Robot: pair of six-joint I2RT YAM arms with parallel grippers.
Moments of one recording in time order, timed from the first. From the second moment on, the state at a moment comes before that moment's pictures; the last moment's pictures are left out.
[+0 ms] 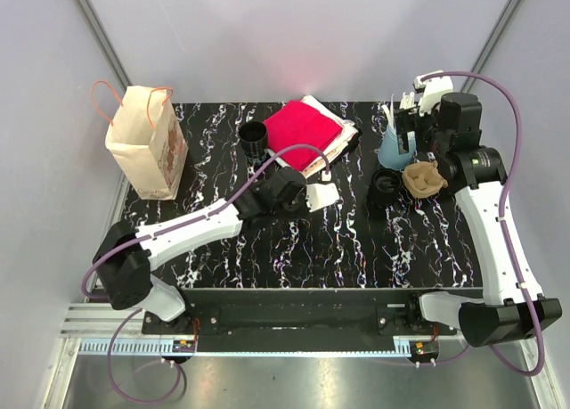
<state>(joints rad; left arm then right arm) -0.94 1.49 1.15 -0.40 -0.07 0.46 0.15 1.22 1.48 -0.68 0.14 -0.23</state>
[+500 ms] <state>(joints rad) -0.99 1.57 1.09 -0.25 -0.15 0.42 0.12 1.23 1.48 -0.69 0.06 -0.20</state>
